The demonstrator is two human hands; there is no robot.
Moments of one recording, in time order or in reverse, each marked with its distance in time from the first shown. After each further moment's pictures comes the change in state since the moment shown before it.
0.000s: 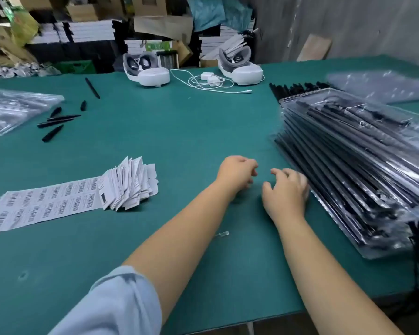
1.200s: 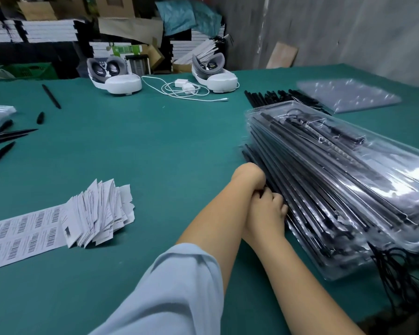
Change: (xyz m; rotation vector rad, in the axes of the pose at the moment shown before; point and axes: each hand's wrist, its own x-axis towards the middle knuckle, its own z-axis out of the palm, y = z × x) left_hand 0.072 0.033 0.057 1.203 -0.363 0.195; right_hand -0.010 -0.028 -0.006 -0.359 -0.210 0.022
